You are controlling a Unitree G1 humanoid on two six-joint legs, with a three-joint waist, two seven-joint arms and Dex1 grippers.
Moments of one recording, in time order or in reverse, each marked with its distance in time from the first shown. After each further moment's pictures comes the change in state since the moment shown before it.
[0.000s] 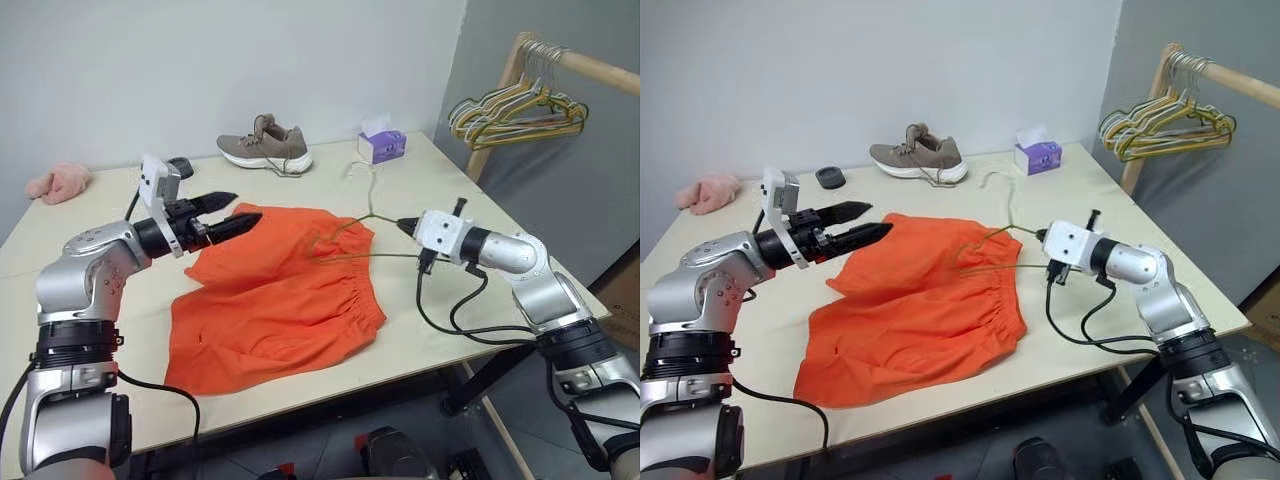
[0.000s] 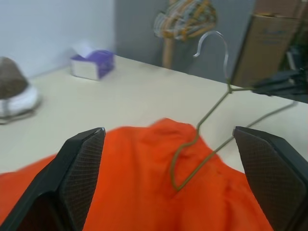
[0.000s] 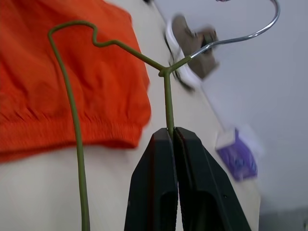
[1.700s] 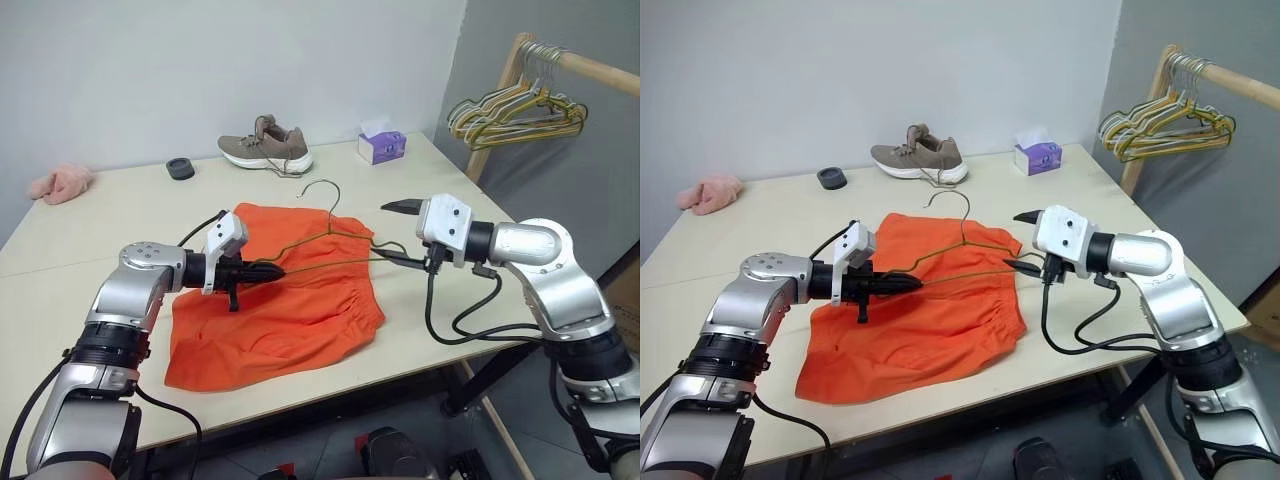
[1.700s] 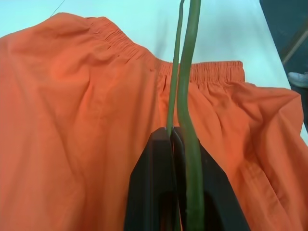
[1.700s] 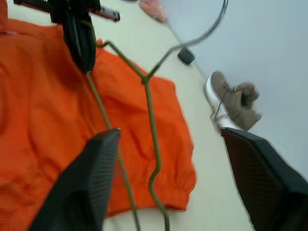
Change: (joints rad) left arm 0.019 -0.039 -0.241 0.052 0.284 -0.217 -0.207; right arm 0.039 -0.048 -0.090 -0.370 0.275 0.480 0.236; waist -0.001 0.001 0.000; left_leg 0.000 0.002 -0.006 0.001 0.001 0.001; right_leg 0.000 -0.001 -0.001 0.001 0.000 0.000
